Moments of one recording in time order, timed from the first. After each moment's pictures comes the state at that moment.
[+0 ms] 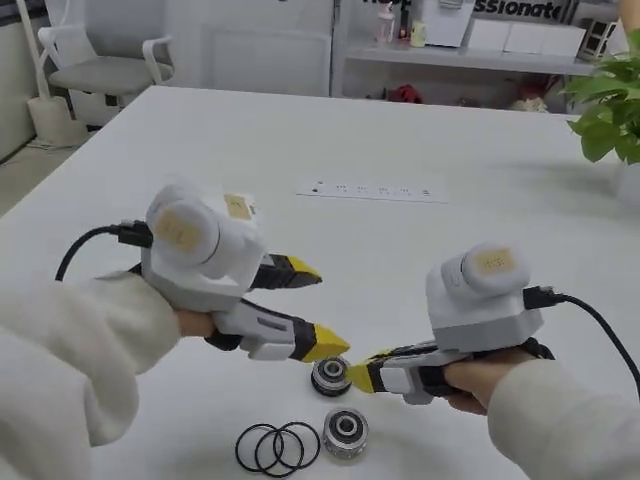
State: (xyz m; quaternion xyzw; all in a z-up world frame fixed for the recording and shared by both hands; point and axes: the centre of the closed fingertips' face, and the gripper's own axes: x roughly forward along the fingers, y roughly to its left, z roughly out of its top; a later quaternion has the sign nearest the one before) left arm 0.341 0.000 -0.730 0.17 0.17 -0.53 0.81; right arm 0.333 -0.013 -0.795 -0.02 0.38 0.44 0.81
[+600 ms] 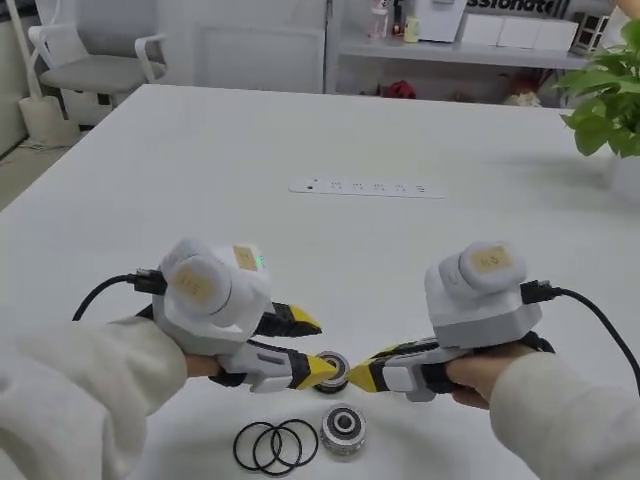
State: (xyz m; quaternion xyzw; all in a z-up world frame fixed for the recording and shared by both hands) left arm 0.337 0.000 -0.771 0.18 0.20 -0.53 0.81; right arm 0.335 -0.022 -0.801 -0.04 0.39 0.43 0.81
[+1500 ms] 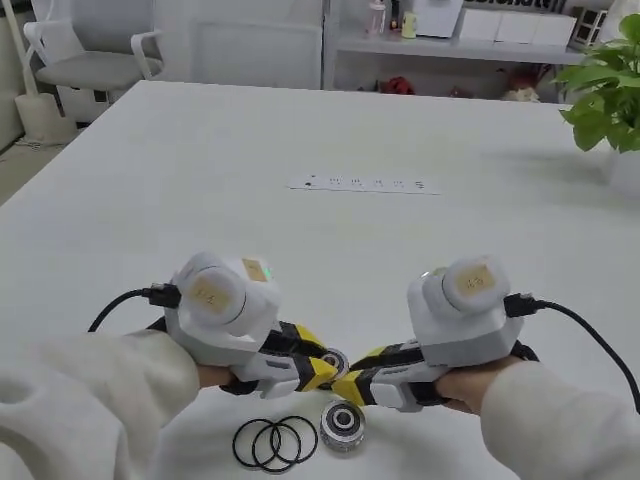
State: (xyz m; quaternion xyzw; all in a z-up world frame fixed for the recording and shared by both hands) left arm 0.334 -0.005 -0.789 0.15 0.23 -0.52 0.81; right arm 0.328 -0.006 -0.809 -0.08 0.35 0.47 0.80
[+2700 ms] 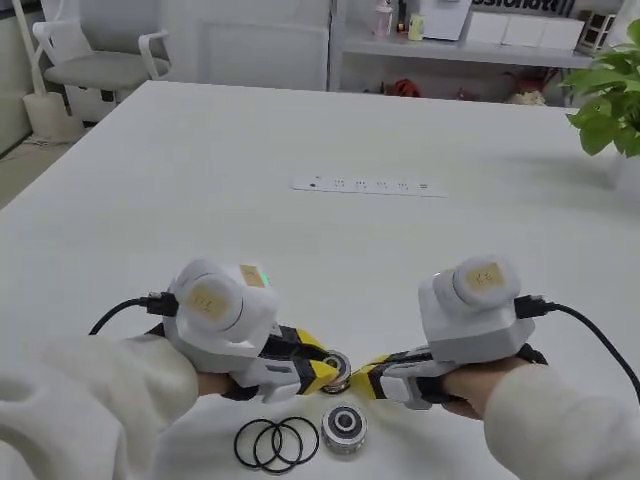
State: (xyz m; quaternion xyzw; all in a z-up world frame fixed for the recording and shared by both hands) left arm 0.332 -0.003 -0.789 0.14 0.22 -0.51 0.82; right arm 0.332 -0.015 -0.809 -0.02 0.39 0.44 0.81
